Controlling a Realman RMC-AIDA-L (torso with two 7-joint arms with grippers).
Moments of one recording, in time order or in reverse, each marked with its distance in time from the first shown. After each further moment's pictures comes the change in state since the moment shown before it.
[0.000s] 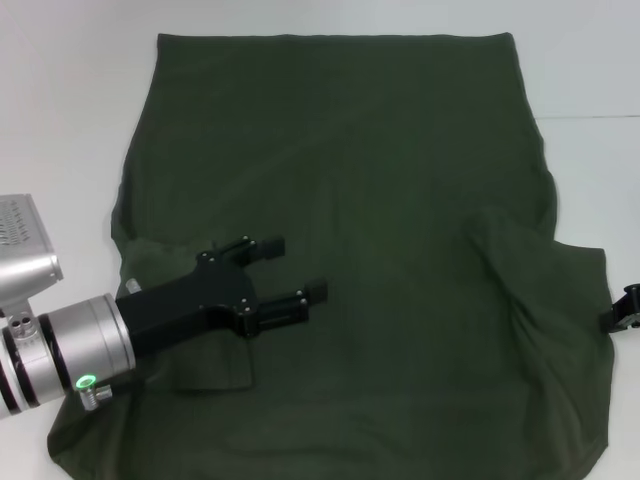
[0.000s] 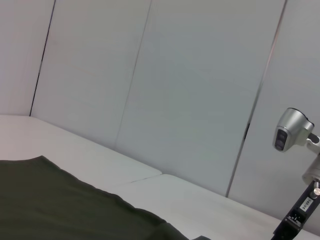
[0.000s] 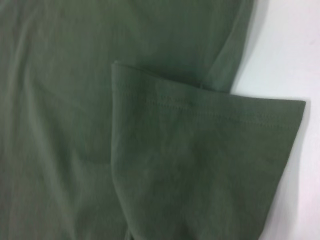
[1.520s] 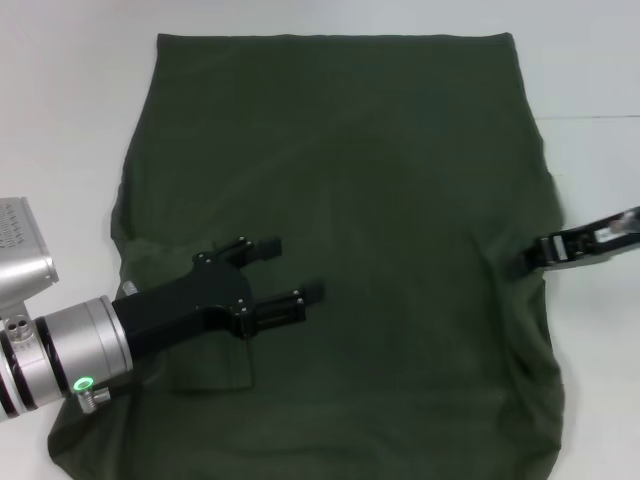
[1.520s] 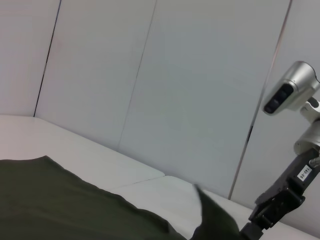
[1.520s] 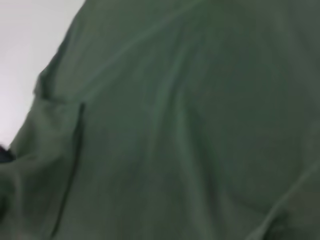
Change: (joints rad) left arm 0.006 -0.002 -0.011 -0.002 0.000 0.002 -0.001; right arm 0.104 0.065 -0.091 -0.123 0.123 -0.114 -0.075
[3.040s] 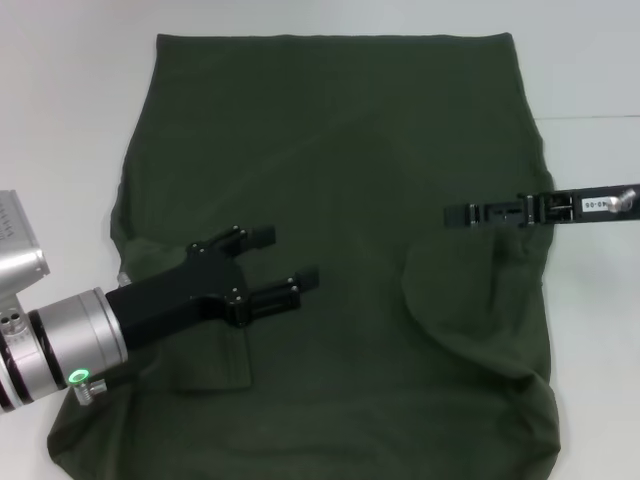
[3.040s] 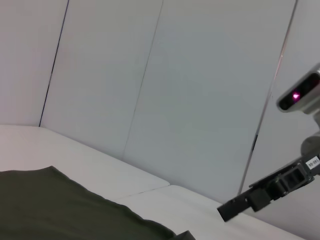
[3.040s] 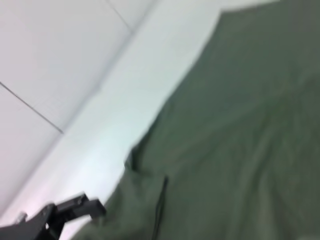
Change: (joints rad) left arm 0.001 0.003 0.000 0.006 -0.028 0.001 0.003; right arm -0.083 0.011 0.062 0.071 0.350 0.054 -0.264
